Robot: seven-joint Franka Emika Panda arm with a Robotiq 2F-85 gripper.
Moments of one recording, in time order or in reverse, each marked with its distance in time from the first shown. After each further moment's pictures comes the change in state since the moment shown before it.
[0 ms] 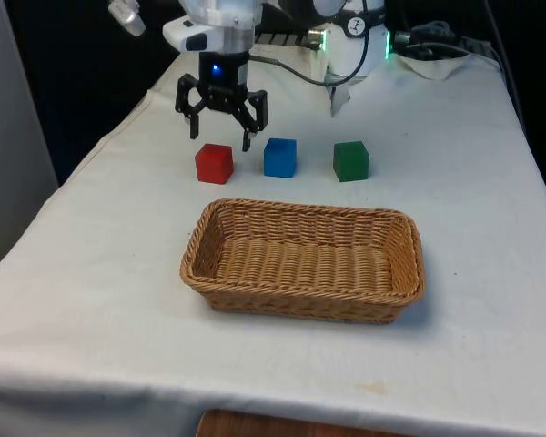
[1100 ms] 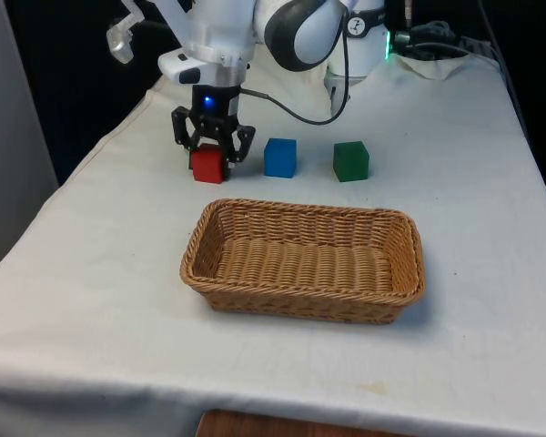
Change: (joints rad) arm -0.025 0.227 0.030 0.079 0.268 -0.006 -0.140
